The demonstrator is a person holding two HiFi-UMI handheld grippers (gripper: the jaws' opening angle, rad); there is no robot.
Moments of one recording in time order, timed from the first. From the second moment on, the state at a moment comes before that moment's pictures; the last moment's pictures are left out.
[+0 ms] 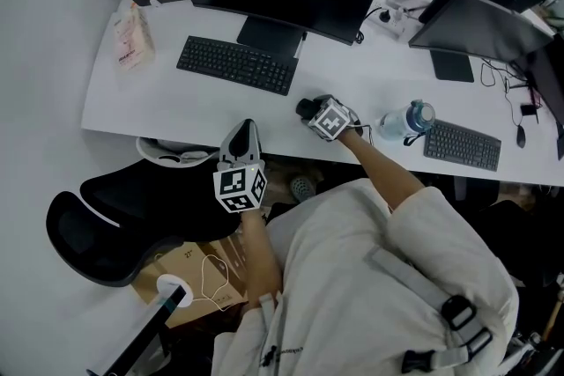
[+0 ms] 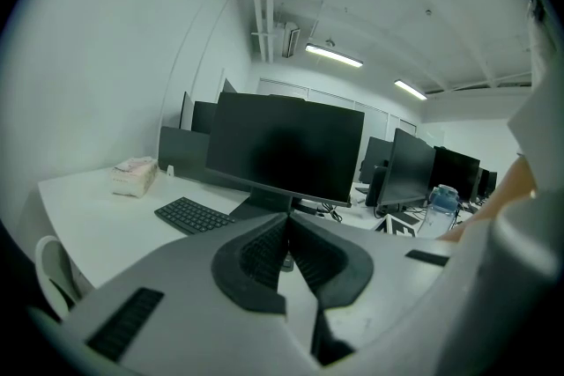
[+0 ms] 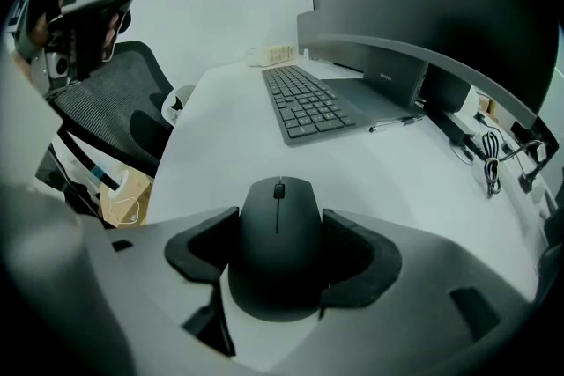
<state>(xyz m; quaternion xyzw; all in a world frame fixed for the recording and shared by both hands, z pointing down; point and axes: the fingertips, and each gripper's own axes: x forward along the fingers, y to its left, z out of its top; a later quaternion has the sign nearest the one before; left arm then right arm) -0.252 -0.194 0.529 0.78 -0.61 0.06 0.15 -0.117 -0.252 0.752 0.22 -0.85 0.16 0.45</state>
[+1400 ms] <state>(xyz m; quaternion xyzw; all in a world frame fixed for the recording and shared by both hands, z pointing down) -0.219 -0.187 0.536 0.80 -0.58 0.06 0.16 -0.105 -0.251 0.671 0.31 -0.88 0.16 0.33</state>
